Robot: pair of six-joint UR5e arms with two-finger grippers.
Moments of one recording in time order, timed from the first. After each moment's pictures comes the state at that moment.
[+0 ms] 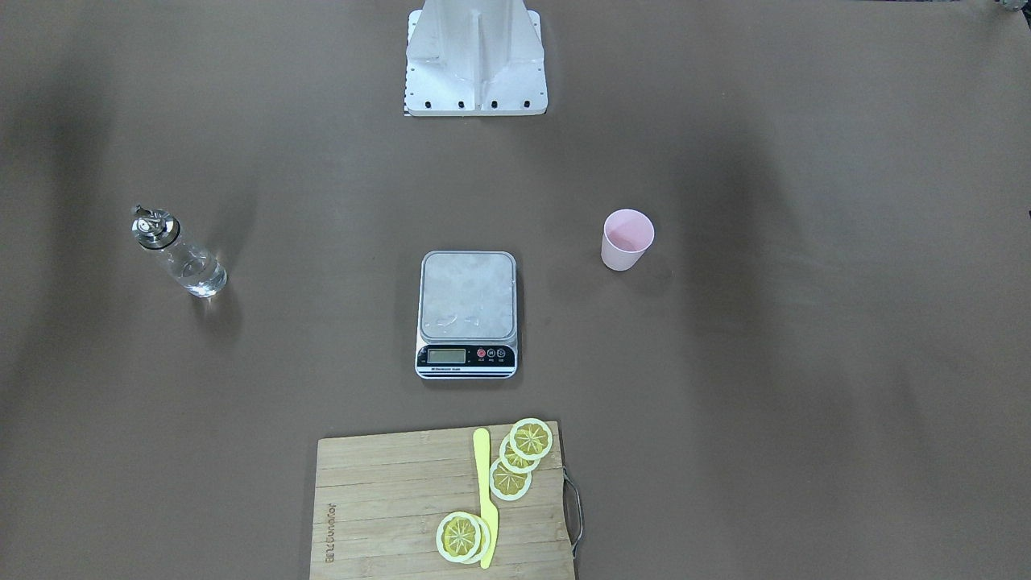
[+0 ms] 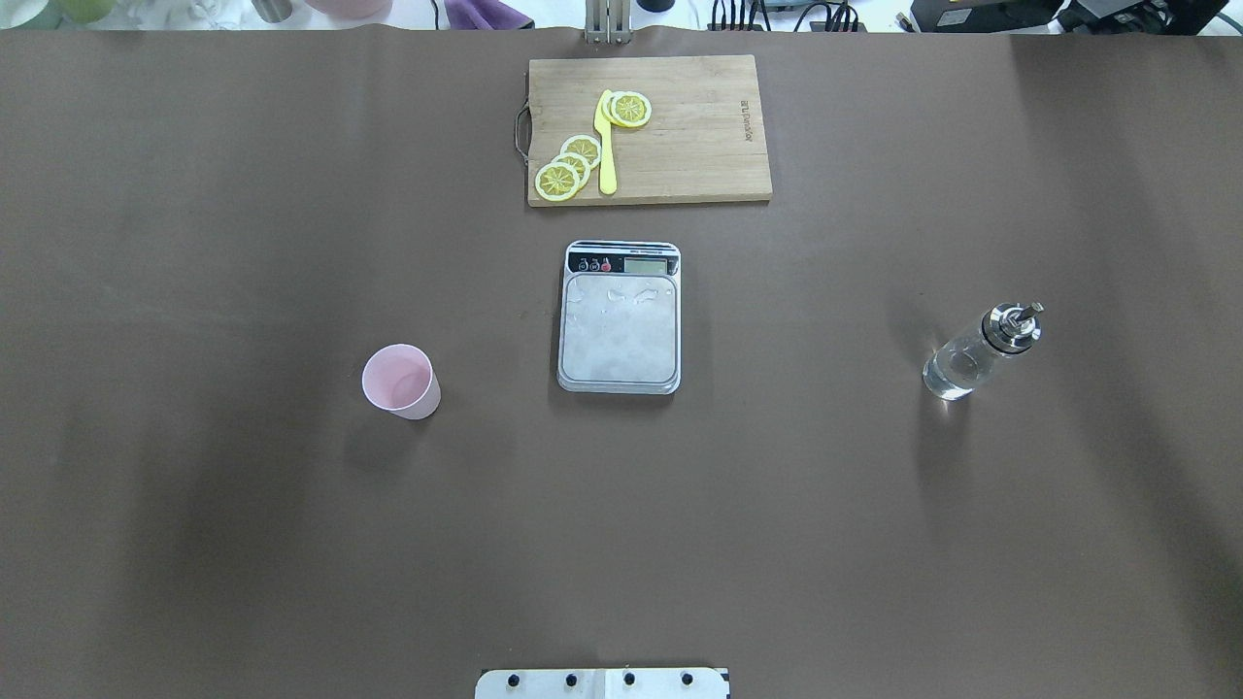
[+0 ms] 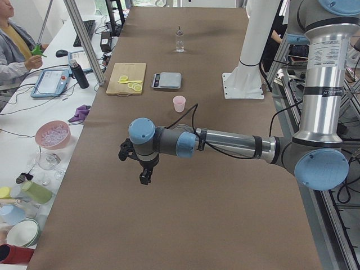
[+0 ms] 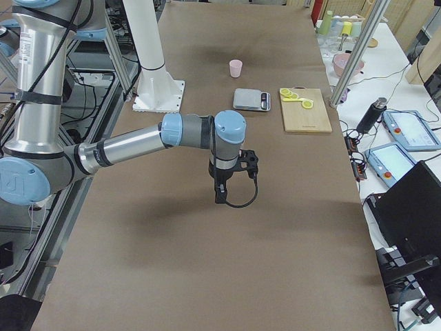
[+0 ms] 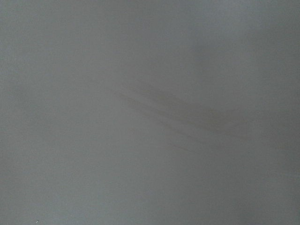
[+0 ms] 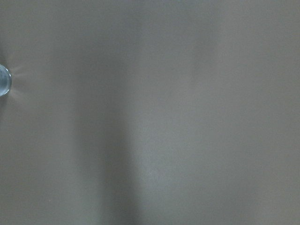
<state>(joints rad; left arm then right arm) -1.50 -1.59 -1.67 -1.60 -2.40 0.09 1.51 -1.74 2.06 -1.98 2.33 -0.16</state>
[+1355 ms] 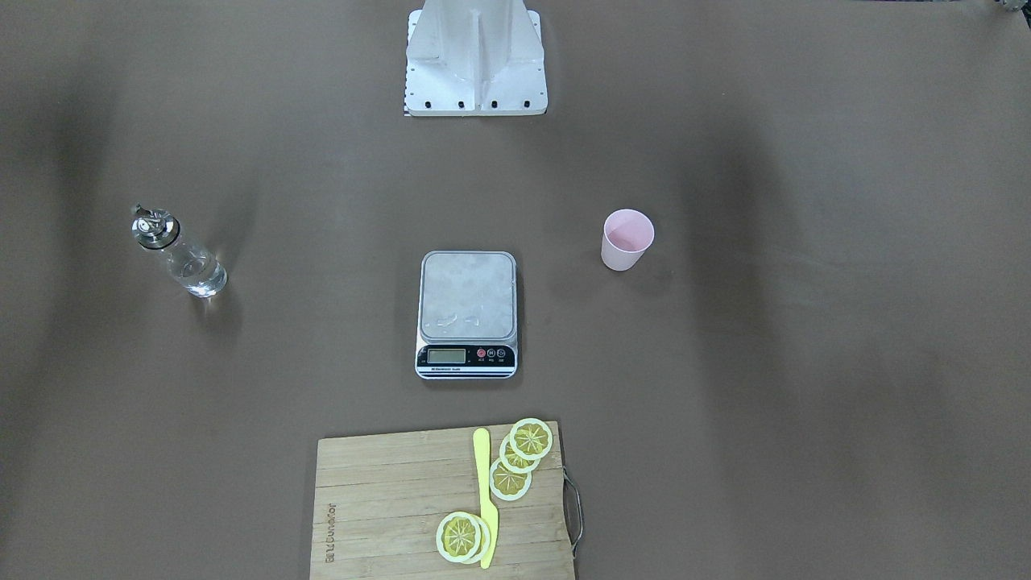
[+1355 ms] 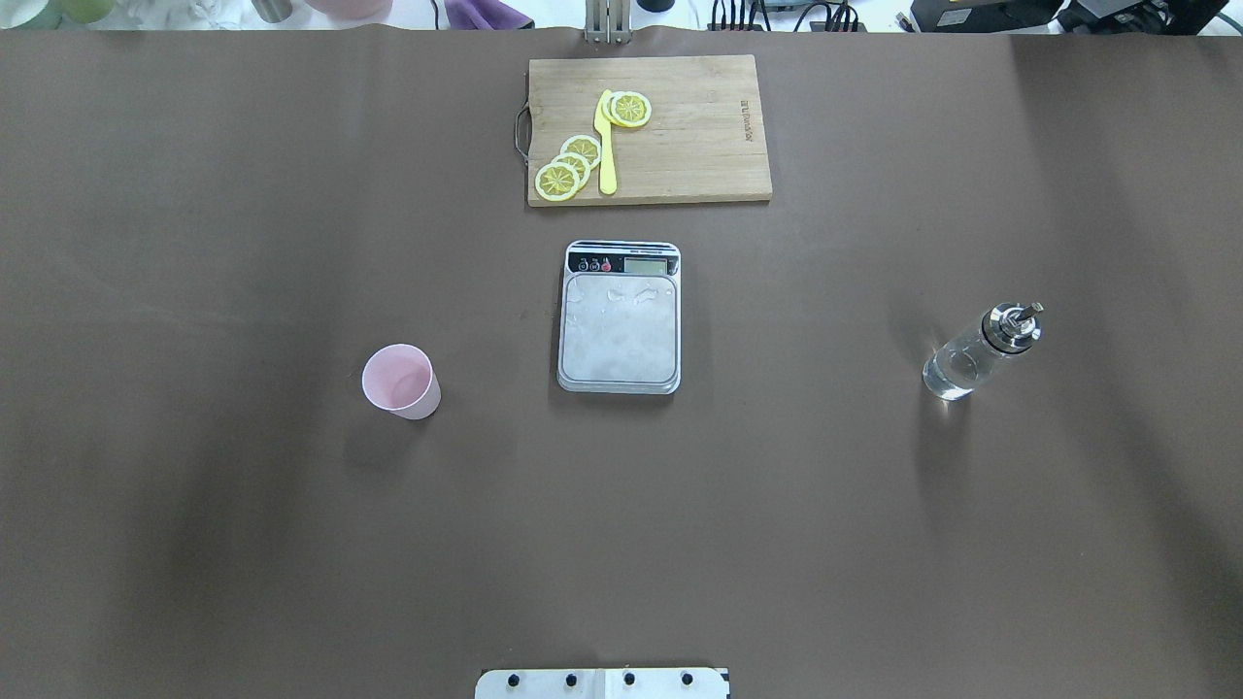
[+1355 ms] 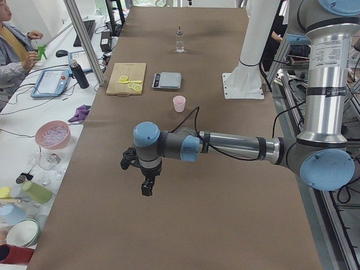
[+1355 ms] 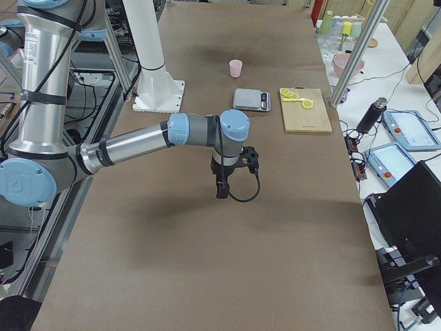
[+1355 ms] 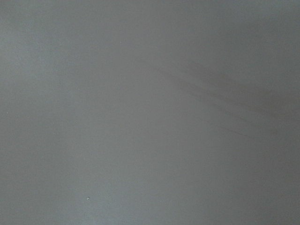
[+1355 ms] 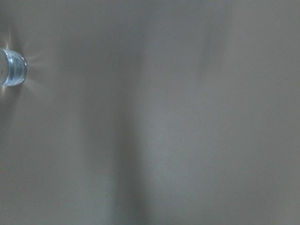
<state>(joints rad) -1.50 -1.55 -1.67 -1.61 -2.25 0.10 1.44 -1.73 2.06 -1.96 2.36 -0.15</state>
